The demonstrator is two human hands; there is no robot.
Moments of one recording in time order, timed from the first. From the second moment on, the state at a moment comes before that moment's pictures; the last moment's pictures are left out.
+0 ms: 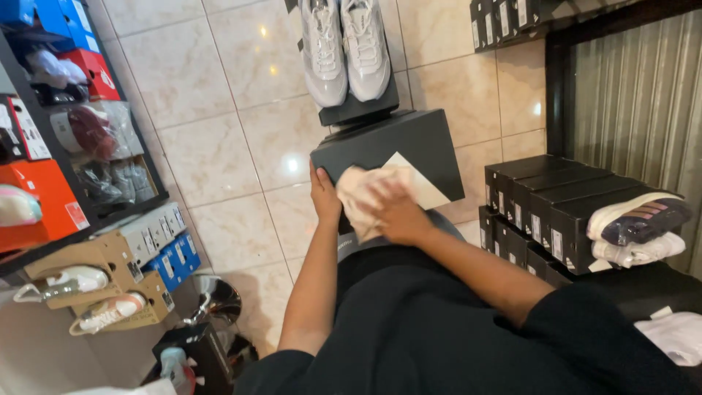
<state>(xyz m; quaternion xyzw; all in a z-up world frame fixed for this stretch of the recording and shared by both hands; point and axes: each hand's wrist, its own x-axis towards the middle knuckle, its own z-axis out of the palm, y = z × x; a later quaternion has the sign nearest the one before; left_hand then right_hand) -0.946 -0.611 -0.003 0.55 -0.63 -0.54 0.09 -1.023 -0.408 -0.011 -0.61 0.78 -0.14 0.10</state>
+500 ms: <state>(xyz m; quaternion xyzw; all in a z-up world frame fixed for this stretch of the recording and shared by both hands) -0.948 -0.609 0.004 0.60 -0.62 -0.51 0.00 -1.167 -0.328 -0.073 0.00 0.81 -0.45 0.38</state>
